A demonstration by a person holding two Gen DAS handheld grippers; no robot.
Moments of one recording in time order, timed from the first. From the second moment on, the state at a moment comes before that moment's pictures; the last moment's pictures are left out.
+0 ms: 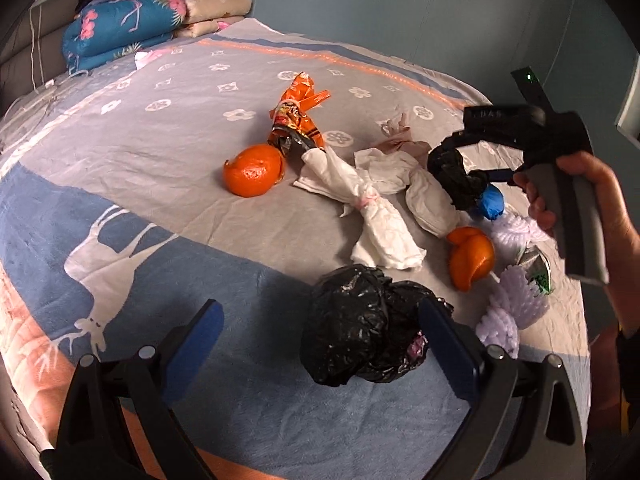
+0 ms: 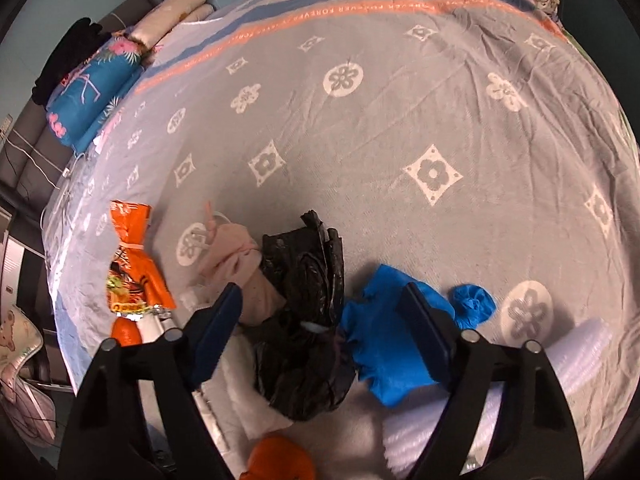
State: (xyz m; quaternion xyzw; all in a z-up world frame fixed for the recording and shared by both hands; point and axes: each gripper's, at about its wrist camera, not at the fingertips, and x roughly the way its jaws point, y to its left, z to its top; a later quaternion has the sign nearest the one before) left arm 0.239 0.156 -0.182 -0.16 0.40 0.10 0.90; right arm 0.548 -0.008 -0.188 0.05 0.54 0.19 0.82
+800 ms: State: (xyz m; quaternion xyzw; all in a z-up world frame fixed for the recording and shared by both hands) left arm 0.232 0.162 -0.184 -0.24 0.39 0.04 0.89; right arm 0.523 -0.009 -0.155 0.01 0.48 0.20 0.86
